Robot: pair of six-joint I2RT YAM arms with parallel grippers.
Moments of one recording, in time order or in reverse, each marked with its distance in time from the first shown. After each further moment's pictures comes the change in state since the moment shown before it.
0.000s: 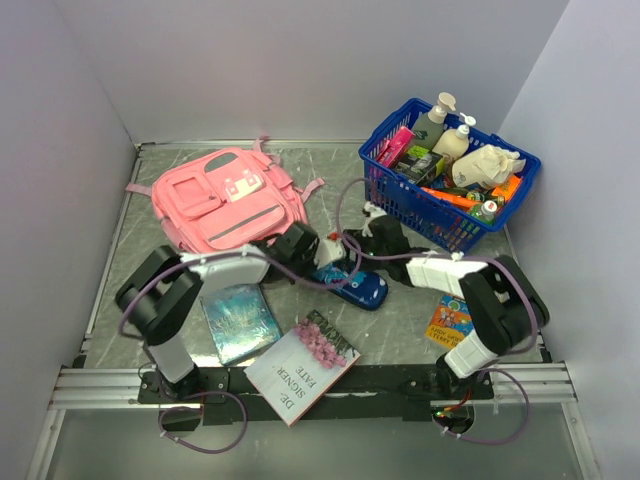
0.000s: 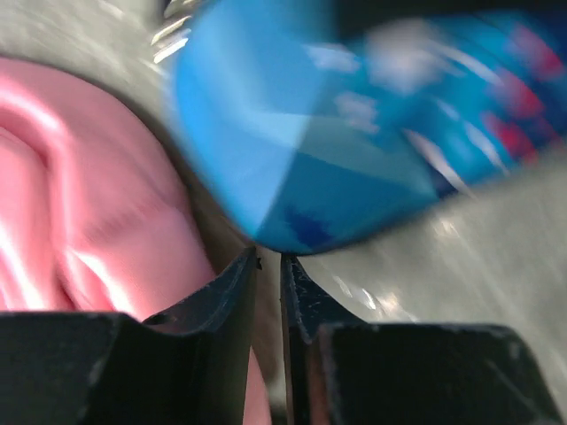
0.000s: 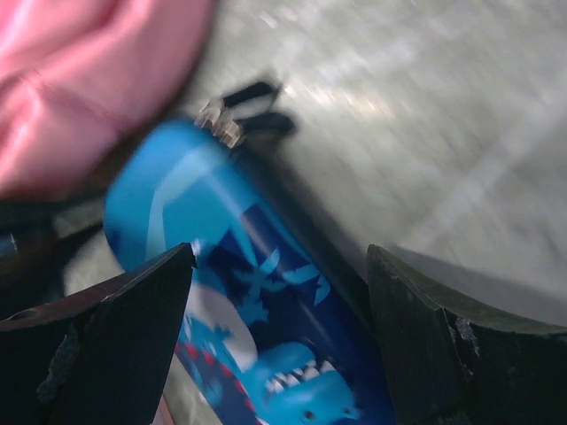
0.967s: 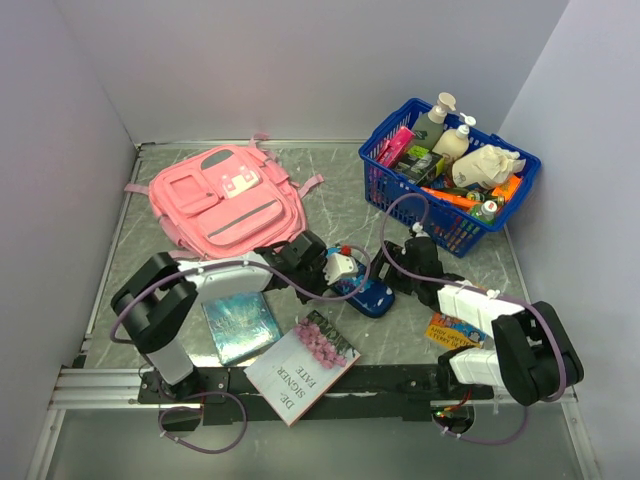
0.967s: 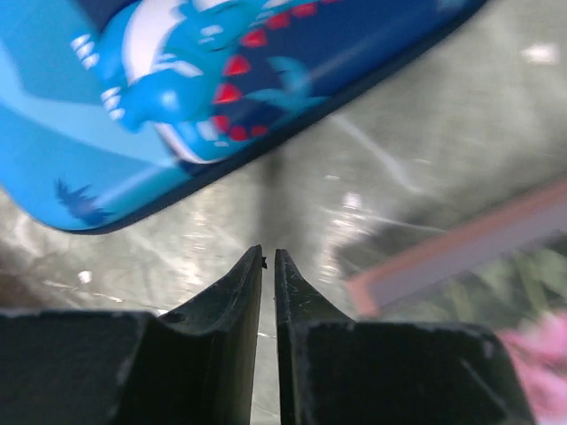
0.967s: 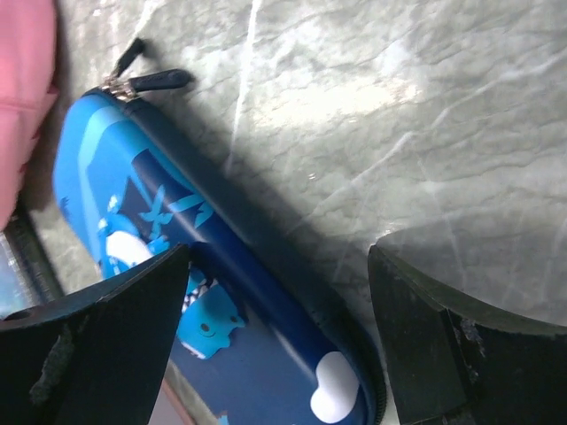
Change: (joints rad) left arm -0.085 -0.022 0.033 -0.087 0.311 -0.140; right arm -0.164 -0.319 -0.291 -0.075 0.060 0.240
